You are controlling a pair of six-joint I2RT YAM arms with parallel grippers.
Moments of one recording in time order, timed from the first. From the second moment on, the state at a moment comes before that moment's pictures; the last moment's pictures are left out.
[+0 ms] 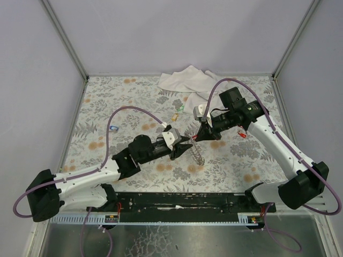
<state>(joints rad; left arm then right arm) -1.00 1.07 0.61 0.45 0.15 0.04 0.47 1.35 1.33 -1.03 -0.95 -0.96</state>
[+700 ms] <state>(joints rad) -1.00 1.11 0.62 0.45 0.12 -0.03 0.47 1.35 1.33 -1.03 -0.95 -0.96</state>
